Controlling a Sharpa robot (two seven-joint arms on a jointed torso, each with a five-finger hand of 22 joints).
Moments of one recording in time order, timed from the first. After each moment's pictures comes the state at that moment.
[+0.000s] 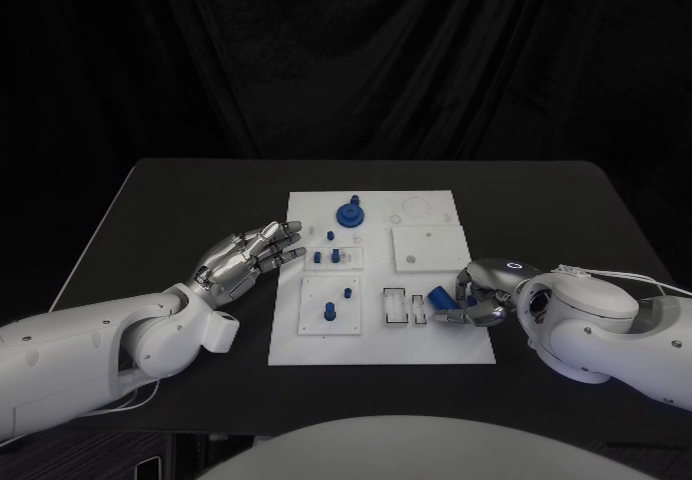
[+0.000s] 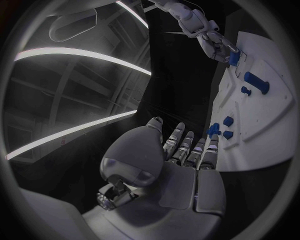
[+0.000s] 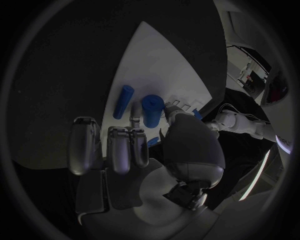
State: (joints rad) left arm 1.02 -1.02 -0.21 1.59 -0.04 0.09 0.68; left_hand 1.29 0.29 -0.13 0.22 0.44 0.49 0.16 0.09 0.06 0.17 0.20 0.25 0.04 0.08 0.24 0.10 0.03 0.12 0.13 0.29 0.05 0.18; right arm 1.15 -1.04 -0.25 1.85 -1.53 -0.19 -0.57; right_hand 0.95 -0.16 0.19 0.30 0.18 0.85 0.02 0.81 0.59 1.47 -0.04 1.57 1.31 1.47 -0.10 1.56 1.31 0.05 1.47 0.01 1.36 1.31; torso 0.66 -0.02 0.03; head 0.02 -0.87
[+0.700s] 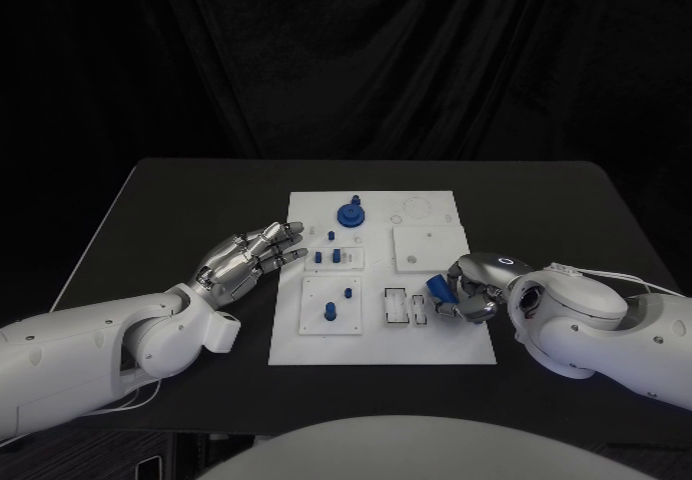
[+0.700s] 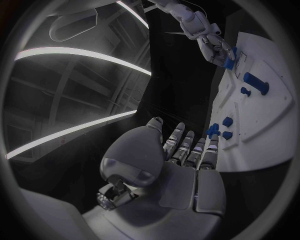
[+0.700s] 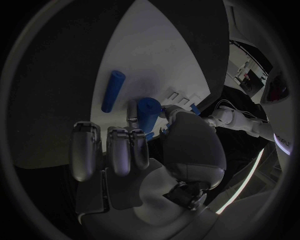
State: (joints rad) left arm 1.02 -1.02 -0.21 1.58 -0.04 0.10 0.68; left_hand 1.29 0.29 -0.13 0.22 0.45 0.49 0.16 0.09 0.06 0.18 0.21 0.26 0.04 0.09 0.25 0.10 0.03 0.12 0.13 0.29 0.05 0.18; right arm 1.15 -1.00 -0.25 1.82 -1.53 -0.27 -0.50; right_hand 1.04 -0.18 0.32 0.34 0.85 0.88 0.03 0.81 0.61 1.47 -0.08 1.57 1.31 1.47 -0.13 1.56 1.31 0.04 1.47 -0.01 1.47 1.31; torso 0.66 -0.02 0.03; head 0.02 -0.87
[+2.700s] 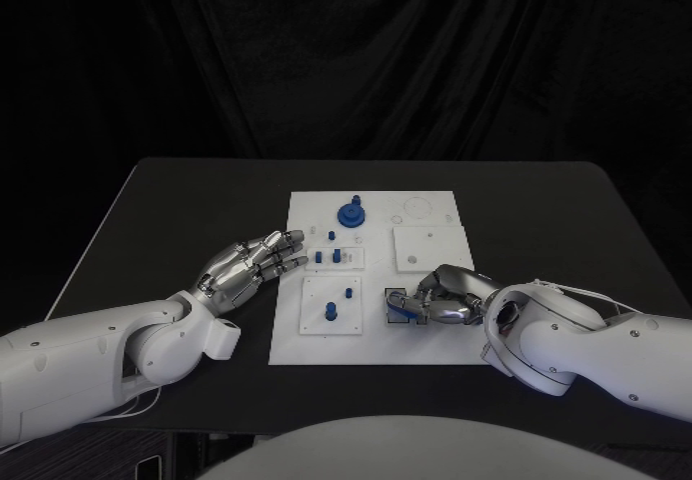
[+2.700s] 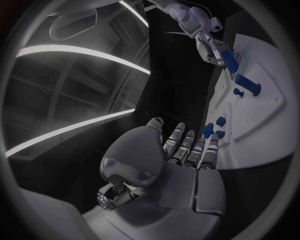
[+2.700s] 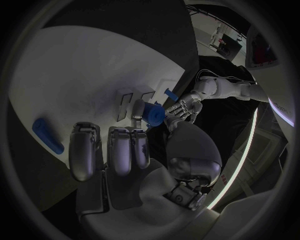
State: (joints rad) left arm 0.99 -1.01 -0.21 1.57 -0.04 0.11 0.68; left_hand 1.30 0.28 -0.12 0.21 0.45 0.49 0.16 0.09 0.06 0.19 0.22 0.27 0.05 0.09 0.25 0.11 0.03 0.12 0.13 0.29 0.05 0.18; right arm 1.11 -0.94 -0.25 1.85 -1.21 -0.41 -0.39; right_hand 0.73 -0.06 0.14 0.29 0.24 0.96 -0.01 0.72 0.67 1.47 -0.08 1.57 1.31 1.47 -0.13 1.56 1.31 0.02 1.47 -0.02 1.48 1.31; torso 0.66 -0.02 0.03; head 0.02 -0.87
